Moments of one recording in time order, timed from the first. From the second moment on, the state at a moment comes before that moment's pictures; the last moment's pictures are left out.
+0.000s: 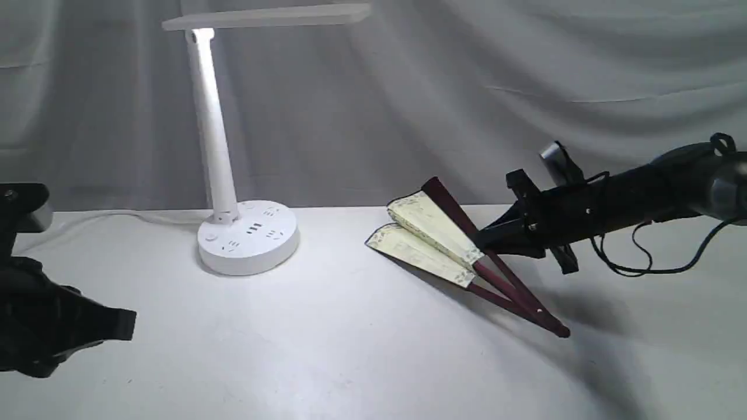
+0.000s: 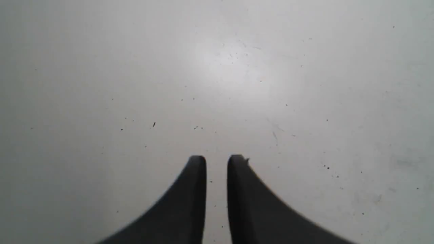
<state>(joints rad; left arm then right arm) -0.17 1.35 -0.76 -0.14 0.40 0.03 -0.21 2.54 -2.03 1.15 1.23 -0.52</state>
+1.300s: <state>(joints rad) -0.17 1.27 -0.63 -0.19 0.29 0.18 -0.21 2.10 -1.24 1.30 1.21 -0.81</state>
